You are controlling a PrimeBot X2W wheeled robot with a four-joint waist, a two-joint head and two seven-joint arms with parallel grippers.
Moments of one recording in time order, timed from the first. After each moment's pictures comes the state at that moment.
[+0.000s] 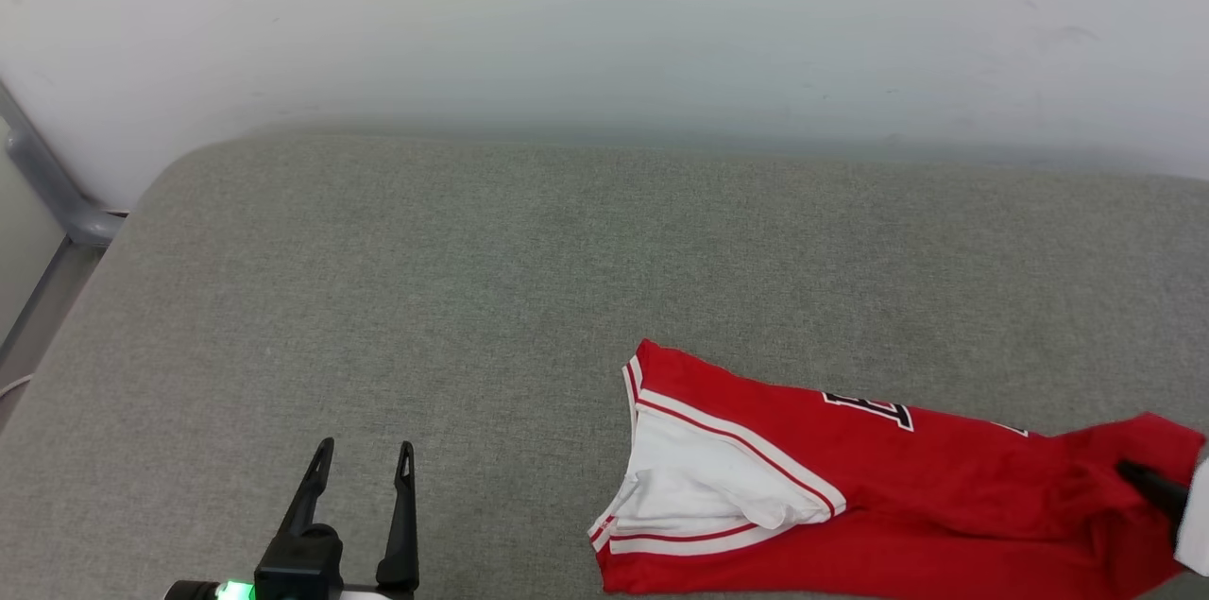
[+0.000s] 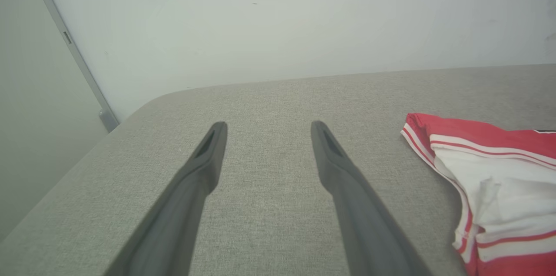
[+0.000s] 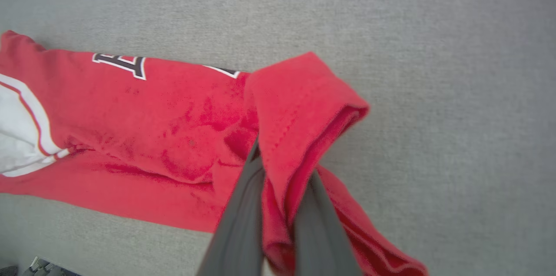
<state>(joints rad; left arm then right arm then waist) 0.12 0.13 -0.12 0.05 -0.05 0.09 -0.26 -0.22 -0.73 0.31 0.51 0.98 0.13 0.41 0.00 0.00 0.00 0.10</state>
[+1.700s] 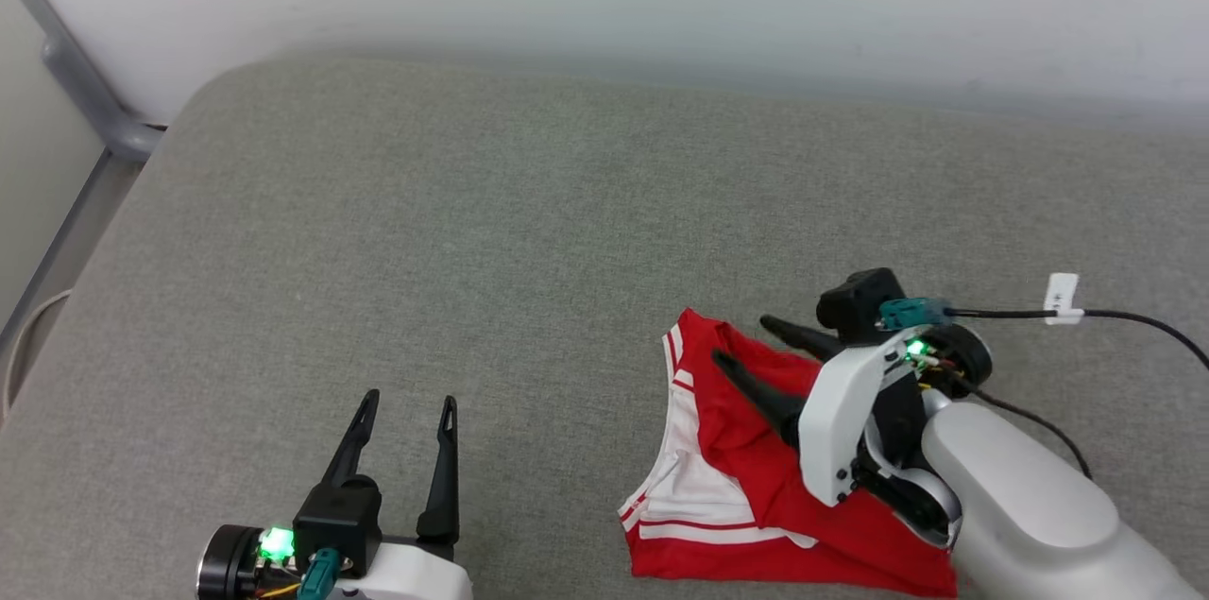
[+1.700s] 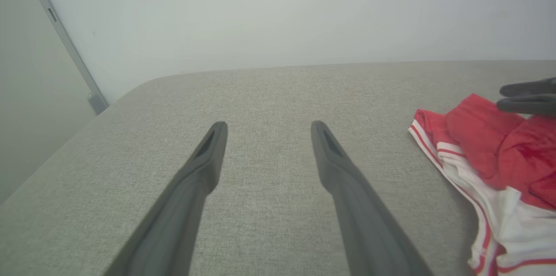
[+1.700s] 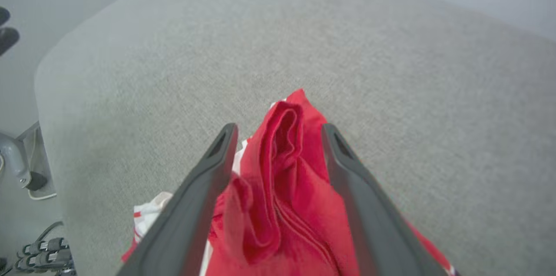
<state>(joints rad) 0.02 0.07 -0.12 0.11 -0.02 0.04 -0.26 -0.60 -0.29 0.80 0.57 0.70 0.13 0.12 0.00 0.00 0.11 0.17</state>
